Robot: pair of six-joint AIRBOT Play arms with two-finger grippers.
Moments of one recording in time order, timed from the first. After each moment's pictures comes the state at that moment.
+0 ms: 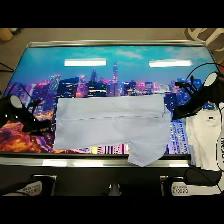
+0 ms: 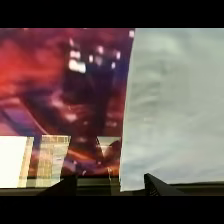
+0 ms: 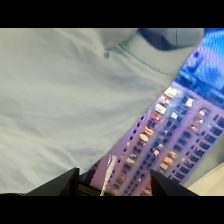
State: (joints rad) left arm 0.16 -1.30 0.93 1.44 -1.46 -1.51; right arm -0.24 -1.53 1.39 -1.39 1.61 0.98
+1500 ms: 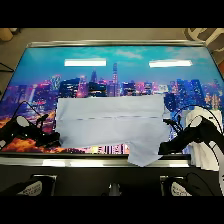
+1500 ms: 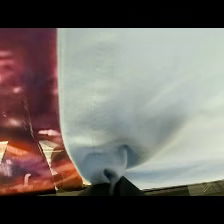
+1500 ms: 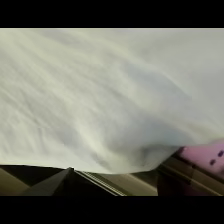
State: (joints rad) left arm 0.17 -1.21 0.62 1.21 -1.24 -1.45; right arm -0.25 -1.22 0.63 -1.25 1.40 0.92
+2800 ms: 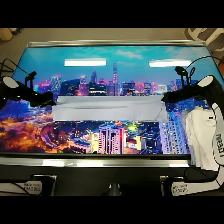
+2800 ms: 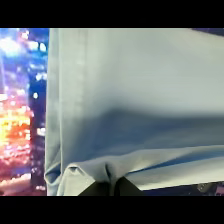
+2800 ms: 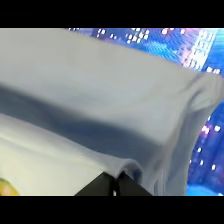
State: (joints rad) left arm 0.17 -1.54 1.35 1.19 -1.24 -1.47; right arm -0.22 -1.61 1.37 -1.02 1.11 0.91
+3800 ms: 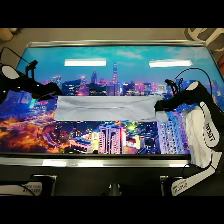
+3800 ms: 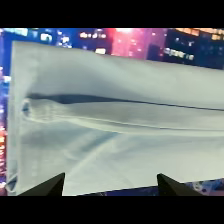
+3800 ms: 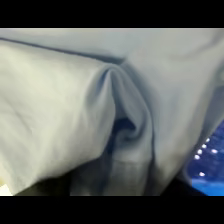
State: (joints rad) left arm 0.05 -1.51 1.48 1.18 -1.29 -1.57; right arm -0.20 -1.81 1.41 -1.04 1.26 0.95
